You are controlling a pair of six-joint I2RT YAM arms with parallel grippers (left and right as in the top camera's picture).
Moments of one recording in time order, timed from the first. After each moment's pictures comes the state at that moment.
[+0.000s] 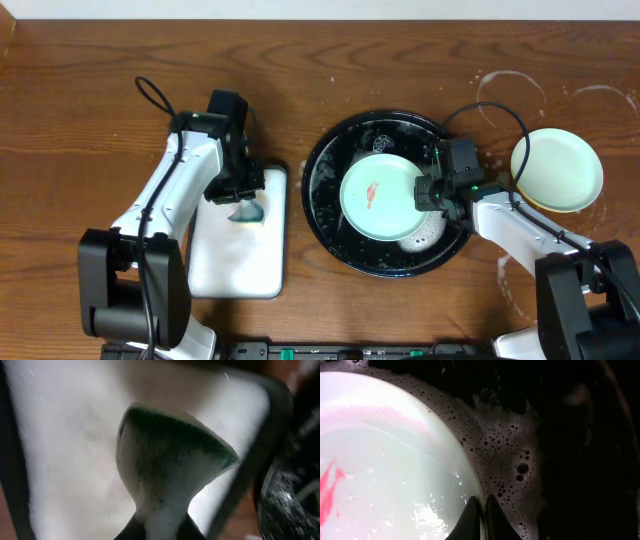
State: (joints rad) left arm -0.15 1.72 1.25 -1.11 0.10 -0.35; right arm 0.26 1.64 0.75 -0.23 -0.03 0.23
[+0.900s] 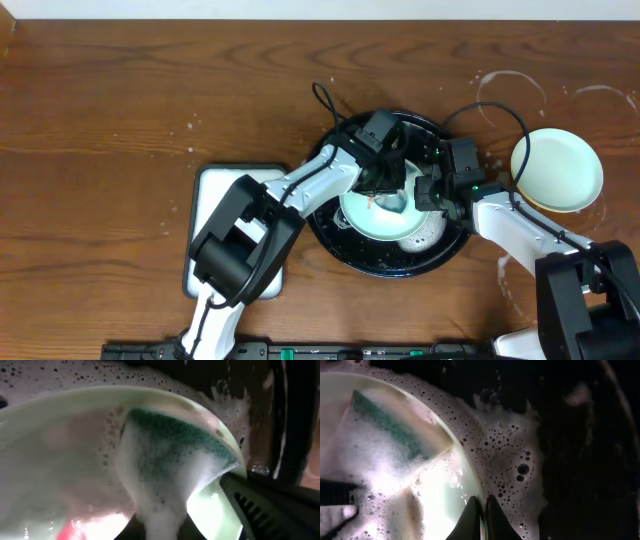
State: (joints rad) left arm -0.69 2.11 1.43 -0.47 0.34 -0.71; right arm 0.26 1.64 0.75 -0.23 -0.03 0.23
